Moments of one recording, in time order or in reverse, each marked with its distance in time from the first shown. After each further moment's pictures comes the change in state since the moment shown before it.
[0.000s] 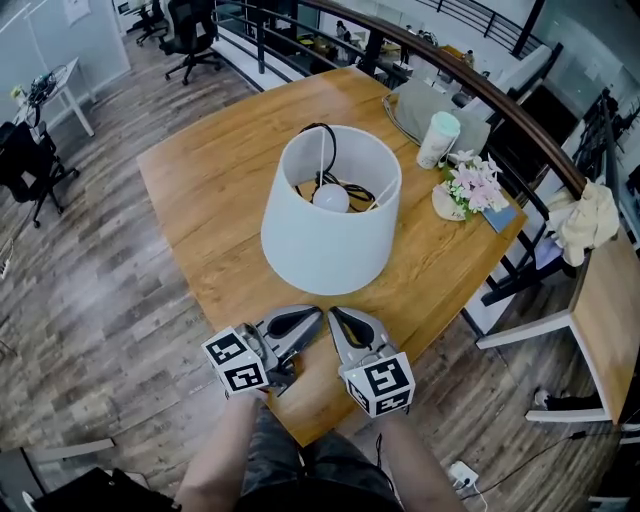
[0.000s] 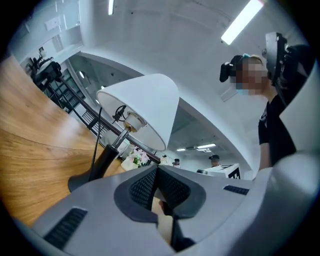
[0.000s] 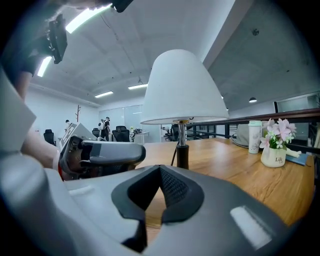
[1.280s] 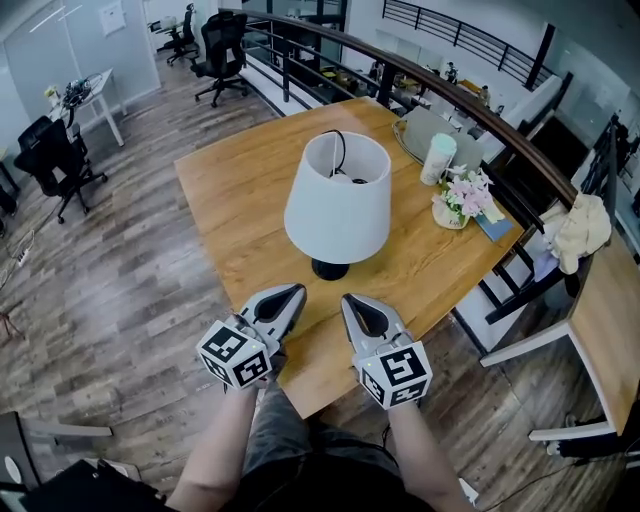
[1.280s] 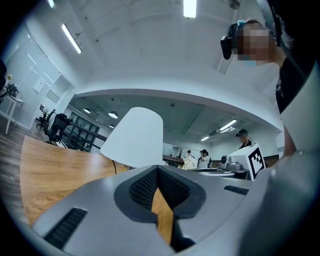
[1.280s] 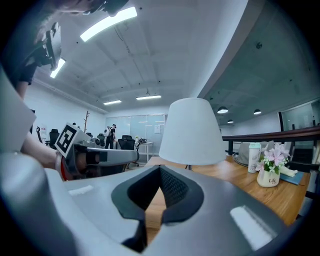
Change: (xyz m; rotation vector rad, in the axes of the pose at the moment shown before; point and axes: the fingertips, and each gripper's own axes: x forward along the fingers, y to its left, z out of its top) left arm -0.049 -0.052 0.047 0.326 -0.041 0.333; right arm -0.067 0.035 0.065 -0.063 -0.131 0.041
